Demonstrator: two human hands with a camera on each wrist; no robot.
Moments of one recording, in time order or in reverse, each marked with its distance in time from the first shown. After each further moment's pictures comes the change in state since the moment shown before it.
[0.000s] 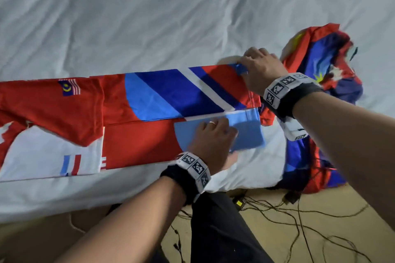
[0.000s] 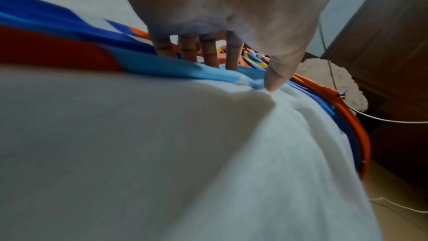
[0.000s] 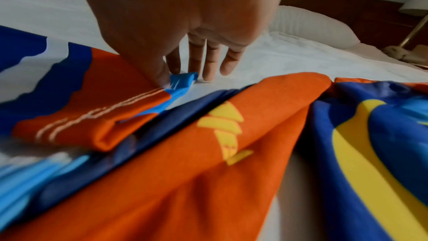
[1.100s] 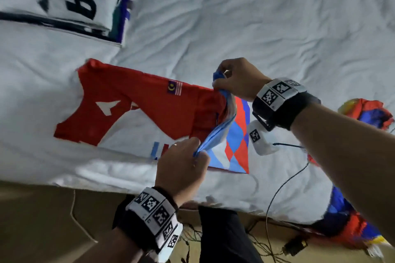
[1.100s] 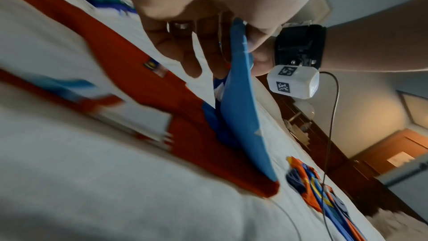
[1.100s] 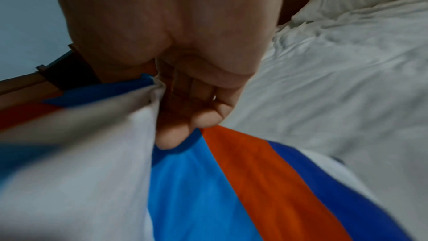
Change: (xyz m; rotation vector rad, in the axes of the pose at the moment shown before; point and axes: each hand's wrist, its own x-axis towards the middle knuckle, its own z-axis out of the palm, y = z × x) left_hand -0.205 -0.122 -0.077 -0.527 0.599 -0.555; right_hand 0.048 -0.296 -0.081 0.476 -0.154 -0.111
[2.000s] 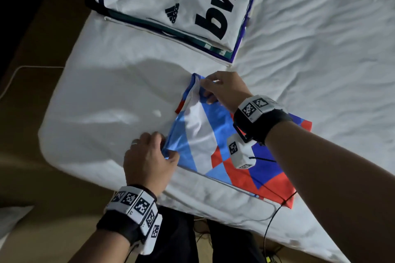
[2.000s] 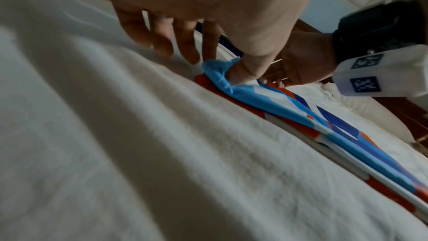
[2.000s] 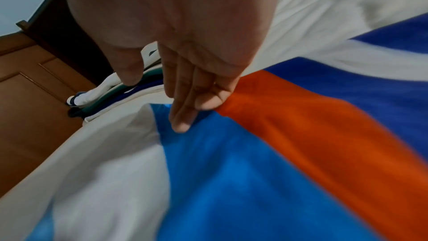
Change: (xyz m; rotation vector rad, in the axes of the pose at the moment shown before) left_hand 0.029 -0.254 -0.186 0.307 0.134 -0.409; right_hand 0.133 -0.215 0.204 0.398 -0.087 0.105
